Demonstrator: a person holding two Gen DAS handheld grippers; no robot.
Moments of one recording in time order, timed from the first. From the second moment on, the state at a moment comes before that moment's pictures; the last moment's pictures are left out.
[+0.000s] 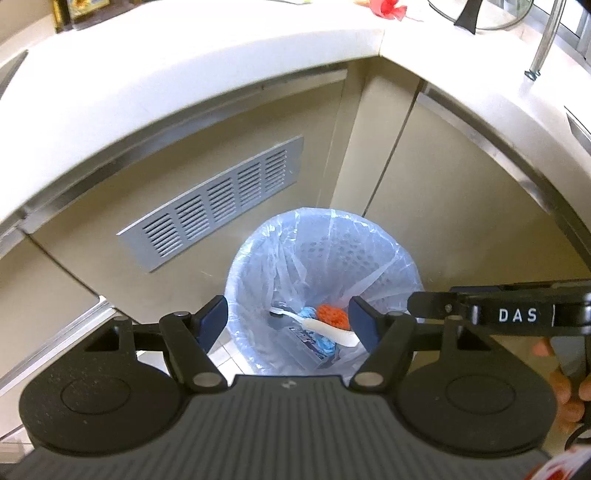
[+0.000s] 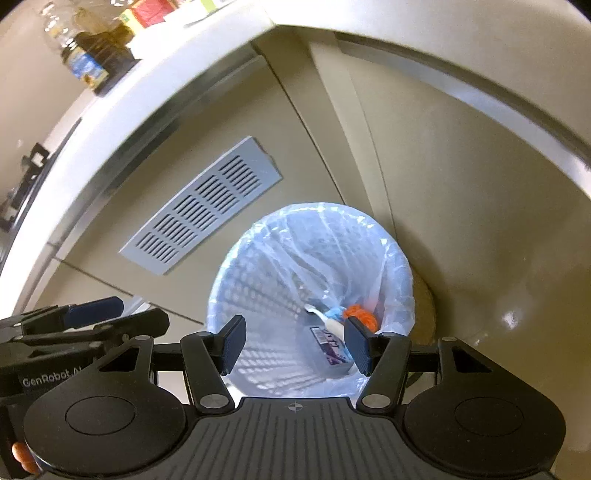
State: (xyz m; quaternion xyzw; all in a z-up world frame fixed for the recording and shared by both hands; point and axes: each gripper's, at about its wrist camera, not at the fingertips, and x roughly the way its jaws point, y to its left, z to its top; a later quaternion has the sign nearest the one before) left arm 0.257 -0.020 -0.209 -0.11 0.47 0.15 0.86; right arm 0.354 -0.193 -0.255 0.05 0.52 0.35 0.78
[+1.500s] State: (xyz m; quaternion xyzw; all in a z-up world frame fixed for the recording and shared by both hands) left arm 0.339 0.084 -0.060 -0.06 0.33 0.14 0.93; right arm 0.454 -0.174 -0.100 0.05 0.32 0.31 0.89
